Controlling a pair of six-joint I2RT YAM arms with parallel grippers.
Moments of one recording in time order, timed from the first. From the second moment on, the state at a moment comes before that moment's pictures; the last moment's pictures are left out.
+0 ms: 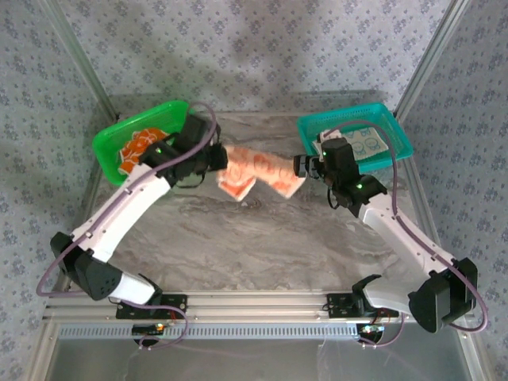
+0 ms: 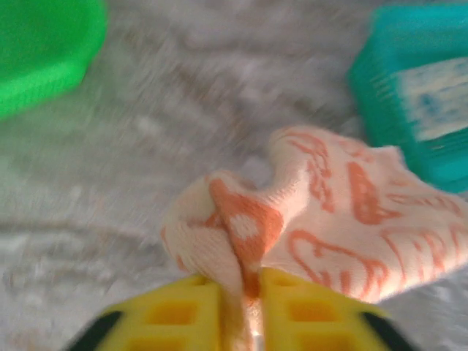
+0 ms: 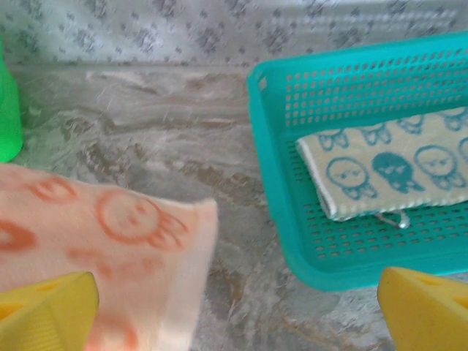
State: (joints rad) left arm -0.64 1.43 1.49 -0.92 -0.15 -0.63; right arm 0.46 1.20 1.04 -0.41 0.23 0.24
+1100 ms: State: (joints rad) left arm -0.62 1.74 1.07 -0.70 -0.11 -0.74; right arm 0.48 1.57 0.98 -0.41 -0.09 0.21
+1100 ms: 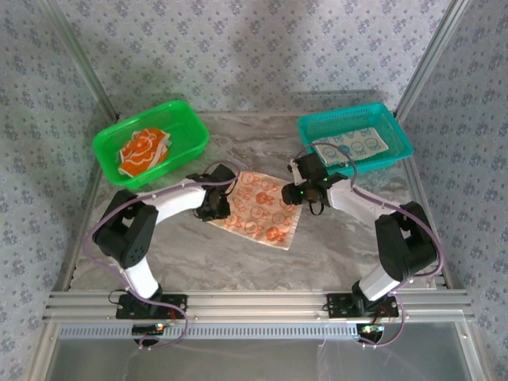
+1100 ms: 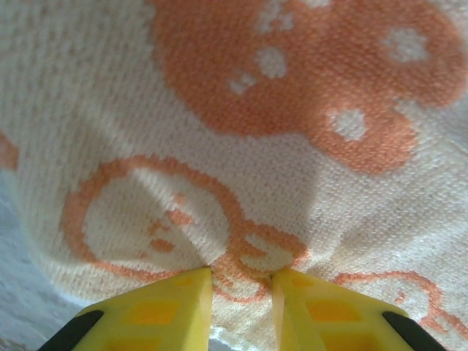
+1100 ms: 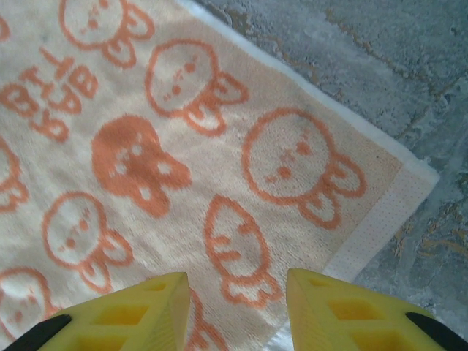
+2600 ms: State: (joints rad) left arm -0.77 1.46 0.98 -0.82 -0.24 -0.88; right arm 0.35 1.83 1.09 -0.38 -0.12 0.19
